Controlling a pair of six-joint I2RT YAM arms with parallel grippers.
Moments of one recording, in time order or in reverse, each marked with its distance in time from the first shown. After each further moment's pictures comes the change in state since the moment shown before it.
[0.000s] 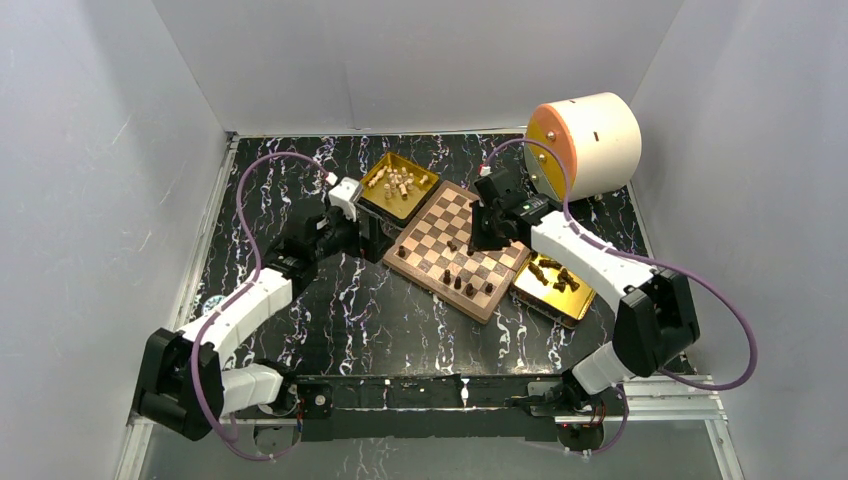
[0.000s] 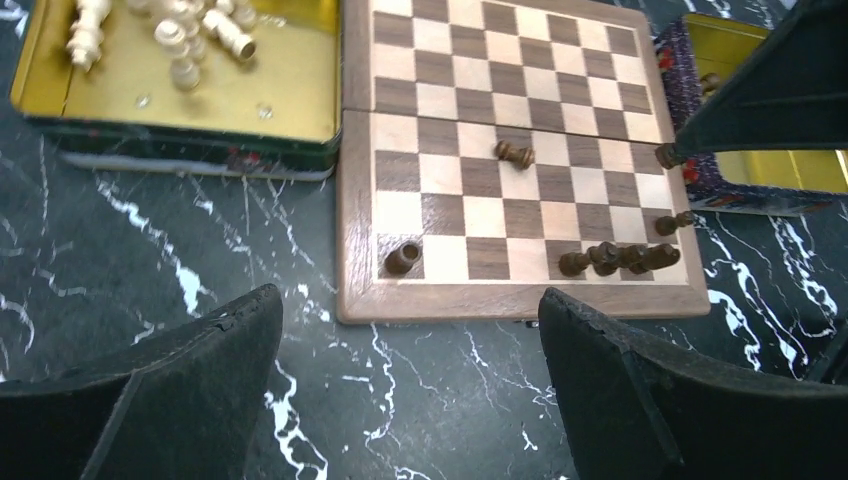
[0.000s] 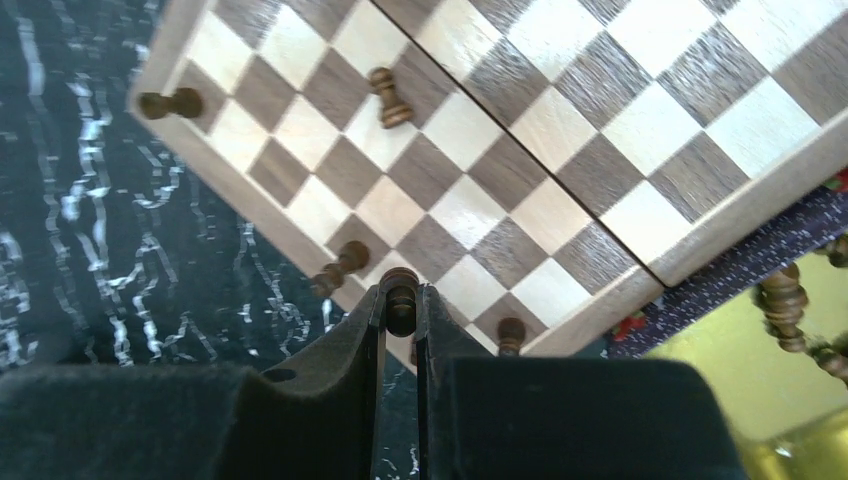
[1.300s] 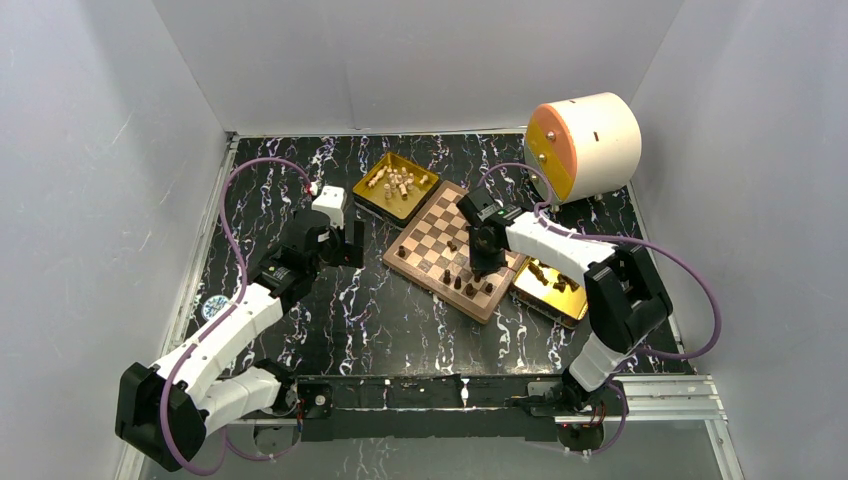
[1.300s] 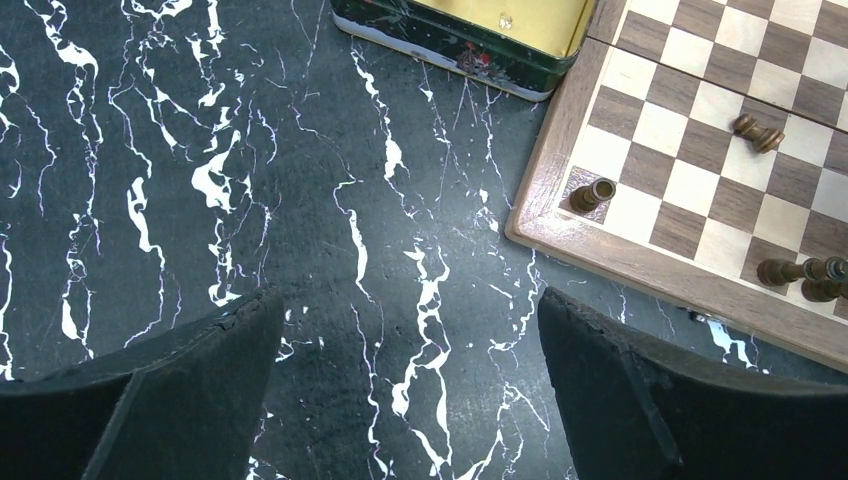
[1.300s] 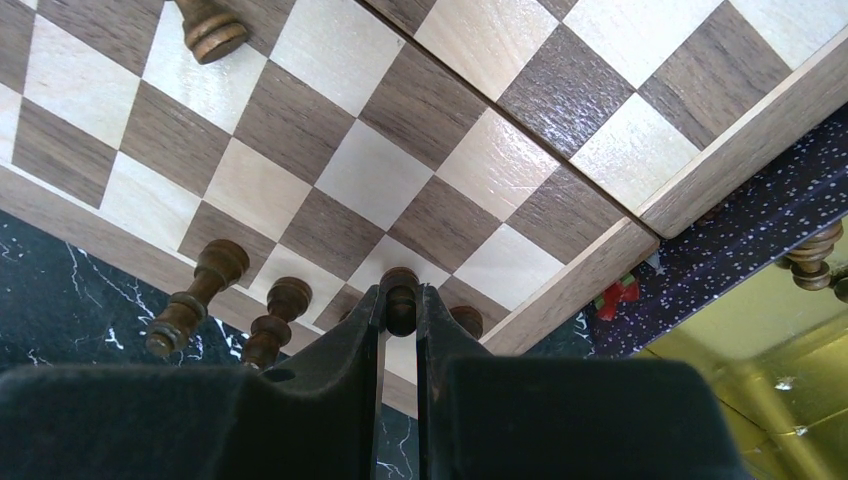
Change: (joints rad) left arm -0.096 -0.177 0.023 -0.368 -0.600 -0.027; right arm 0.043 0.175 -0.029 -0.109 0.123 0.069
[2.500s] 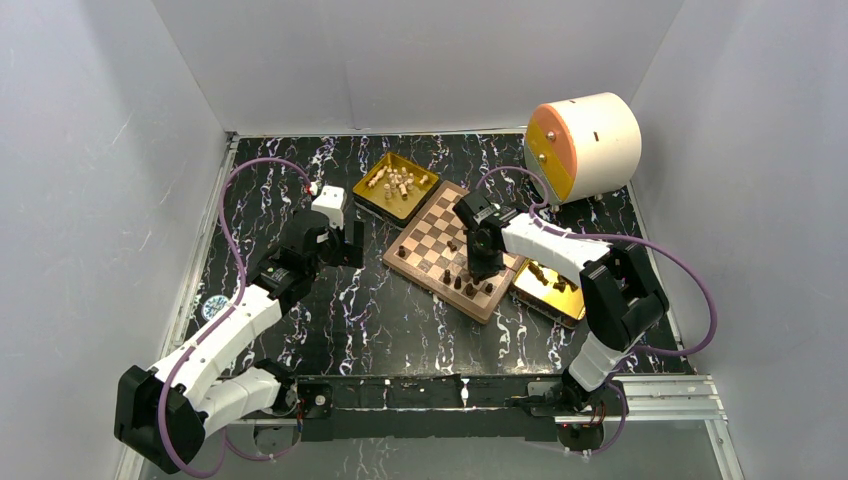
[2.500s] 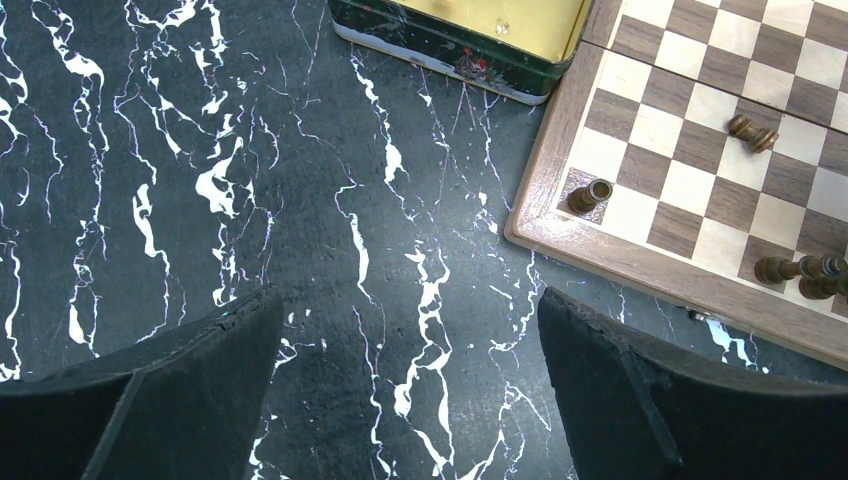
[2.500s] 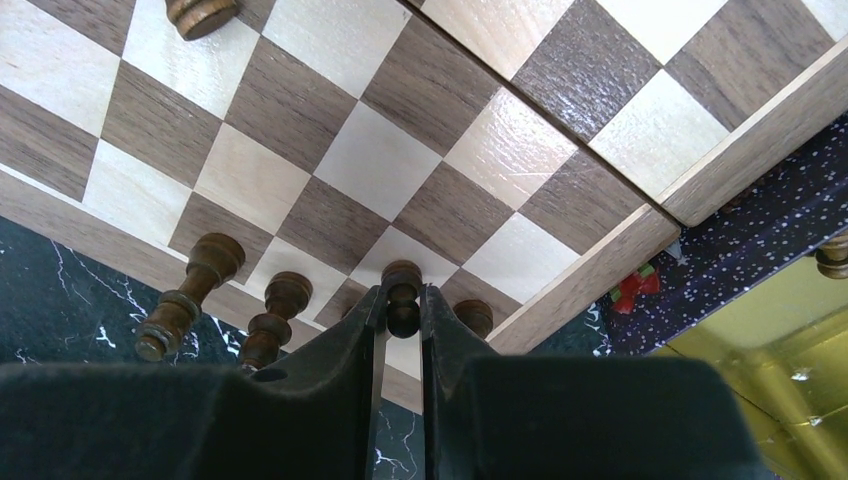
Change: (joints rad) left arm -0.003 -0.013 0.000 0.000 -0.001 0.014; right arm 0.019 0.021 0.000 -0.013 0.003 0.023
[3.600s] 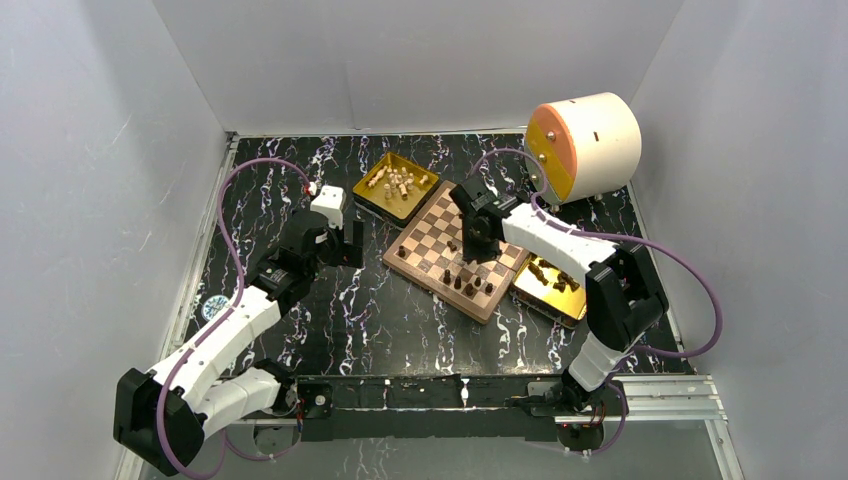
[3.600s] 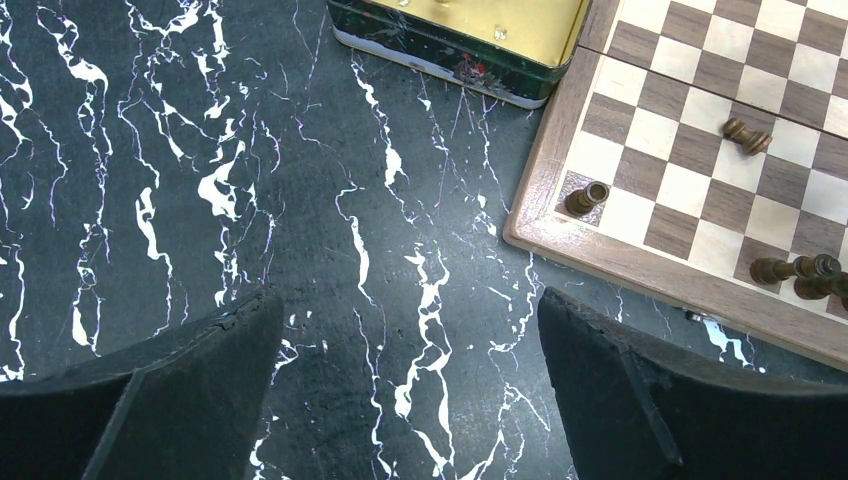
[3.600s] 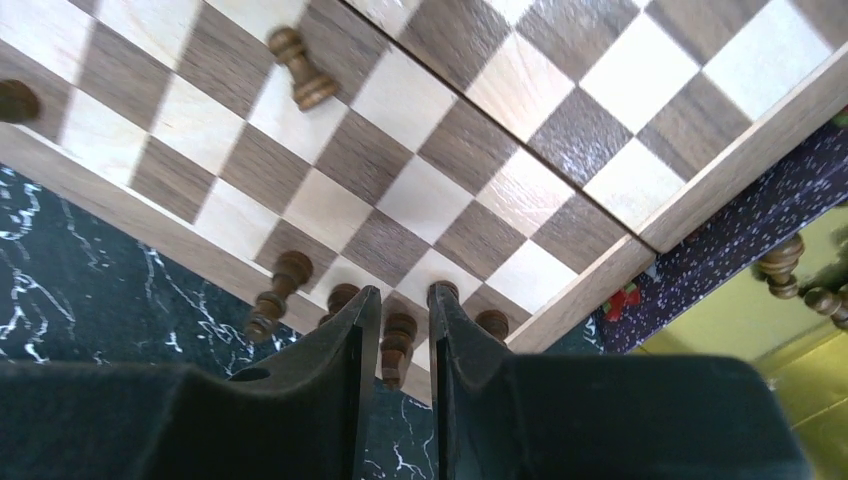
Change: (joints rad) left arm 0.000 -0.012 0.000 0.000 0.001 0.003; right arm 0.005 0.000 0.108 -0.041 0.031 -0.009
